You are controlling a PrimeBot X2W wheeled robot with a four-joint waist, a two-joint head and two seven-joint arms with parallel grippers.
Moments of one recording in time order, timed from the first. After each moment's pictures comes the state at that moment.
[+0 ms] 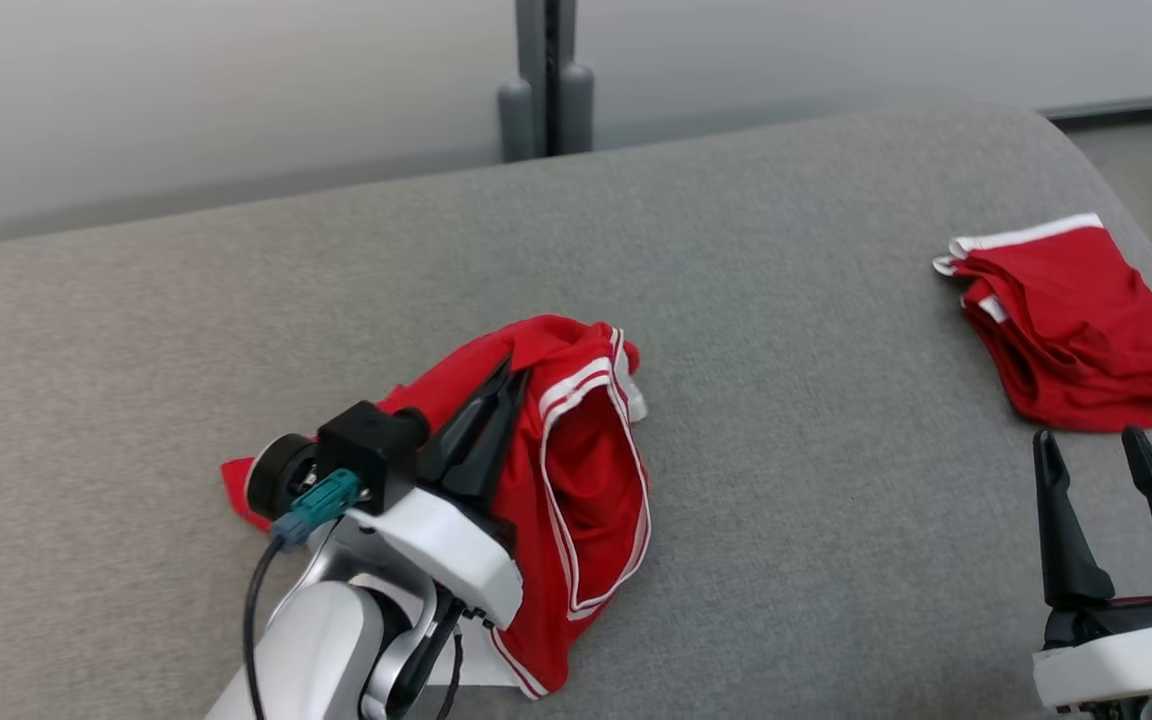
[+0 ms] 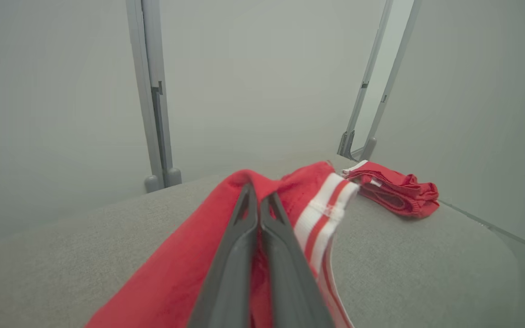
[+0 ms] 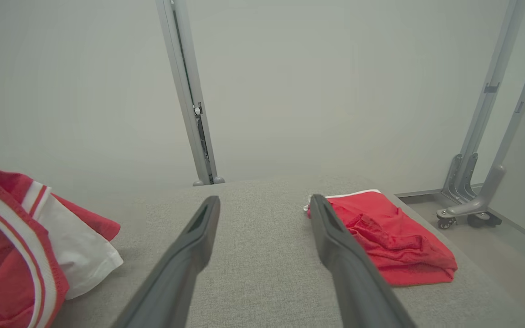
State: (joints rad) left arm -0.29 0.13 -0.46 0.07 -0.39 0.00 0.00; right arm 0.08 -0.05 -0.11 -0.18 0.21 0.13 -0.04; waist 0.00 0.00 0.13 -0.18
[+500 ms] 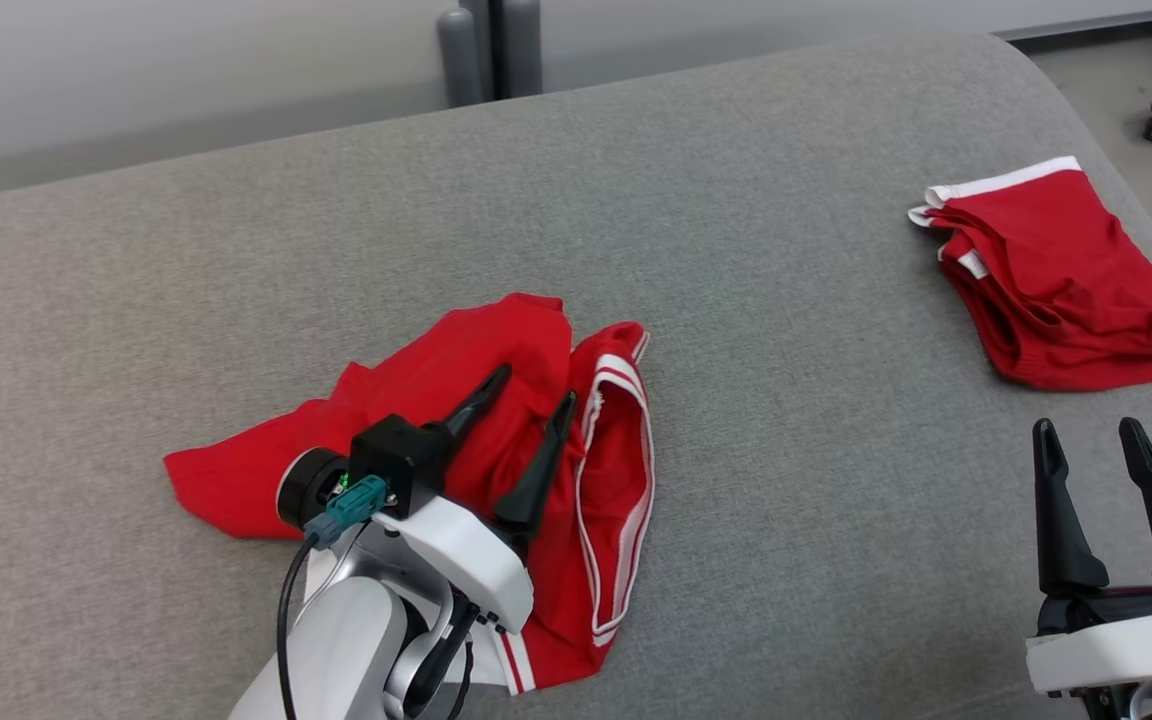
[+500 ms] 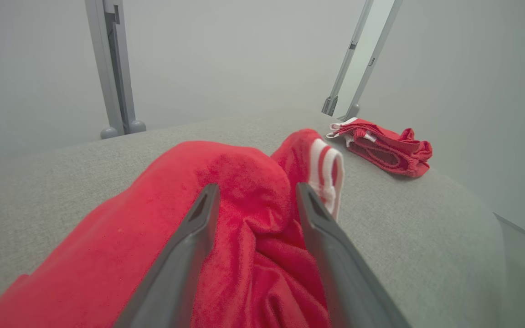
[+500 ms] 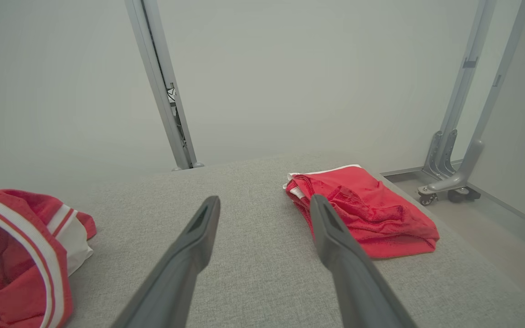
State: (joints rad) left arm -0.36 0.10 -0.50 0.29 -0.40 -0.05 -0.08; right arm 0.04 -0.05 -0.11 -0.10 0.24 0.13 -0.11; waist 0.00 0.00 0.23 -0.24
